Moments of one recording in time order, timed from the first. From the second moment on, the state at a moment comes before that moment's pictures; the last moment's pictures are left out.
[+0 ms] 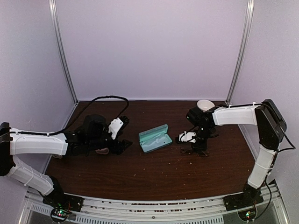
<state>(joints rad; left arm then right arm) -0.83 1.32 0.68 0.10 -0.02 0.09 0.57 1.81 1.18 -0.77 0.02 -0.79</state>
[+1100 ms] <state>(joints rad) -0.80 1.28 0.67 0.11 -0.02 0.09 0.69 1.80 1.42 -0.84 0.05 -0.90</state>
